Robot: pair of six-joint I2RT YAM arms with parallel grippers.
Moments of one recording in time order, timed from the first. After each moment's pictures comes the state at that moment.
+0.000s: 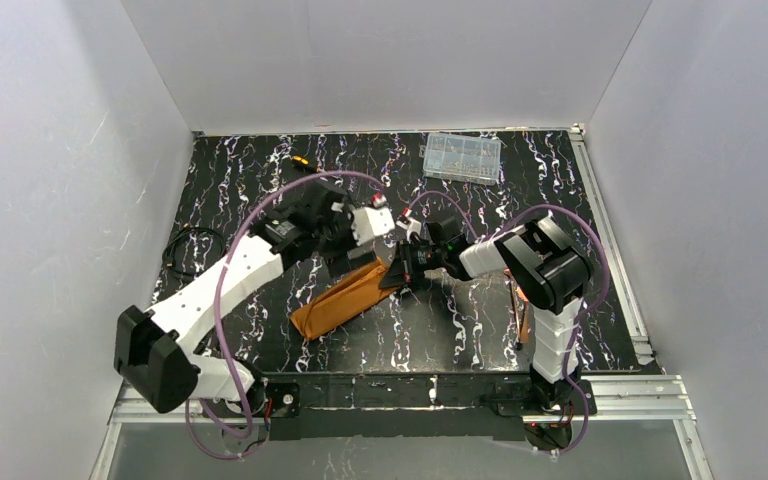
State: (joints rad) left arm -0.67 1.35 1.13 -0.71 0.09 0.71; right arm 0.61 1.98 0.86 0.44 -0.82 0.60
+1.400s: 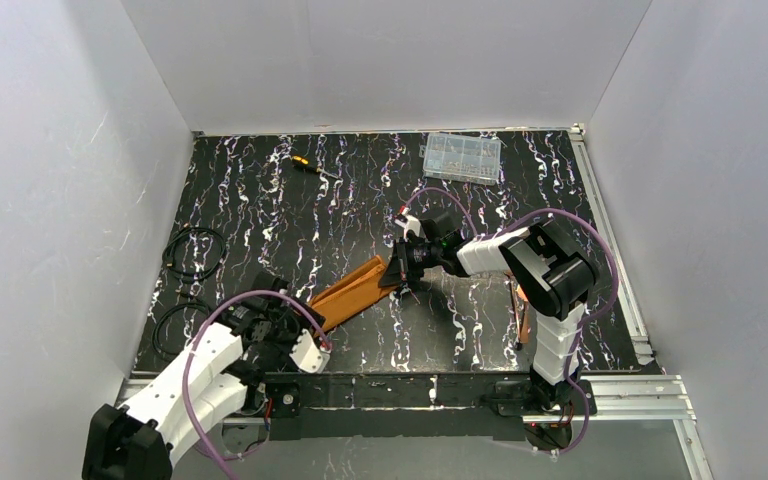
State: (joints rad) left arm -0.42 0.80 0.43 -0.85 0.41 1.72; right arm 0.65 1.92 0.91 0.28 -0.69 0.58
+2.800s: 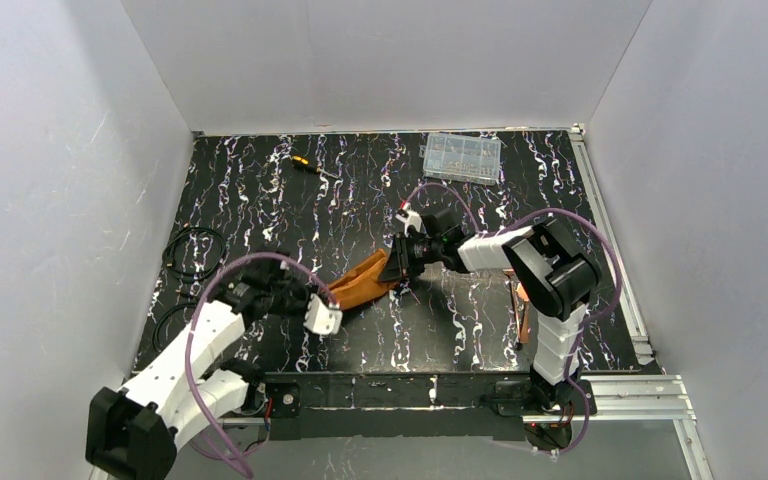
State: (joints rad) left arm -0.42 0.89 0.54 -0.72 0.53 1.49; right arm 0.64 1.92 0.92 0.27 -0.68 0.59
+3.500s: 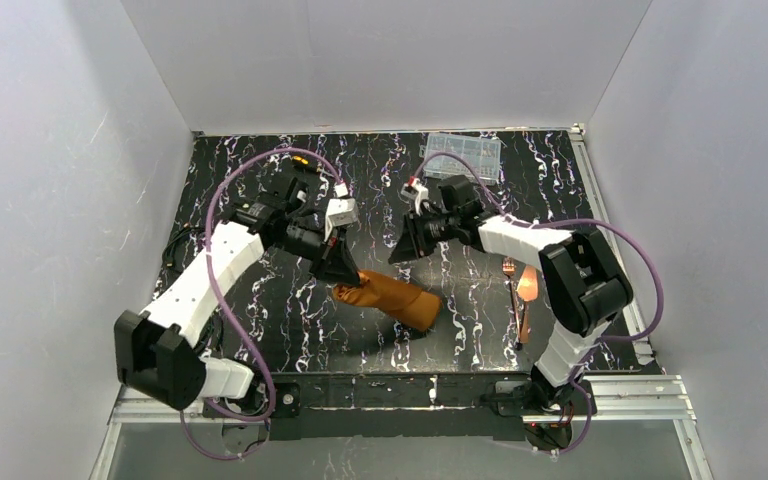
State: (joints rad) left arm -0.41 1.32 1.23 -1.04 1.15 0.68; right arm 0.54 1.77 1.08 0.01 -0.91 0.29
